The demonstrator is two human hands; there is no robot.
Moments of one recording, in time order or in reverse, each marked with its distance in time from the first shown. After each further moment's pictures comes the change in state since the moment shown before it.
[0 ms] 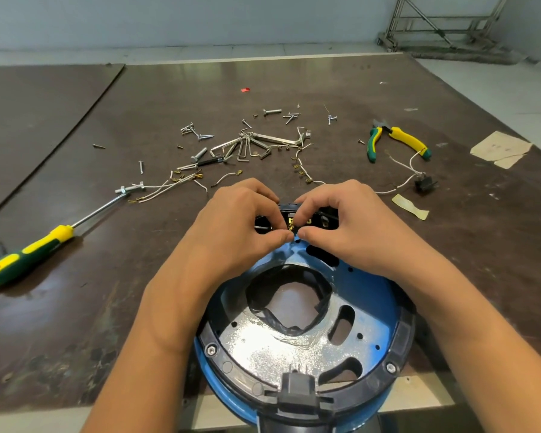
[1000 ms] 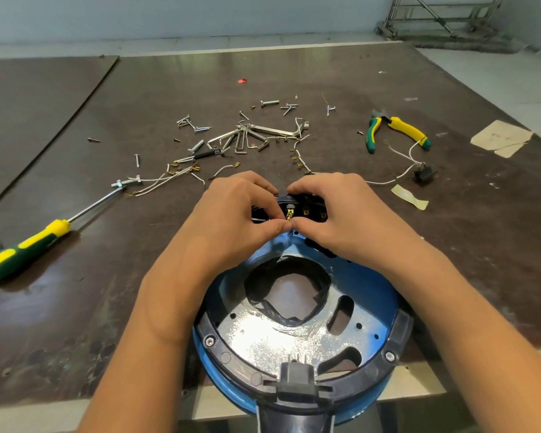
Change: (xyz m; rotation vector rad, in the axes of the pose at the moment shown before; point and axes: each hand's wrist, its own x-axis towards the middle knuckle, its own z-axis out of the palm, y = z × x) left_hand -0.001 0.002 -0.001 -0.046 0.000 0.008; right_hand 0.007 0.001 0.010 -0.245 0.041 -0.047
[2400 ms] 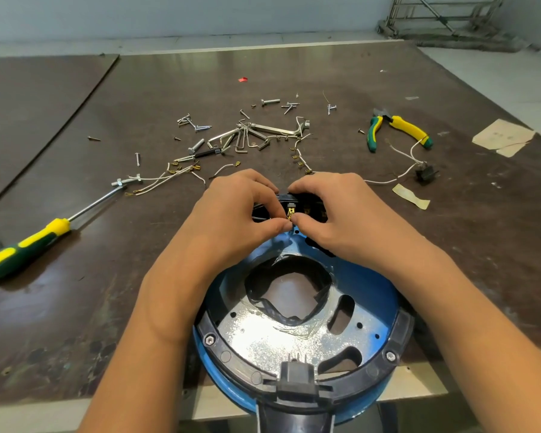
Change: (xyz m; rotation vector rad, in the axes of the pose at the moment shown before) left_hand 0.002 0.001 -0.001 0.012 -0.028 -0.046; right_hand -0.001 -0.006 -0.003 -0.024 -0.005 -0.029
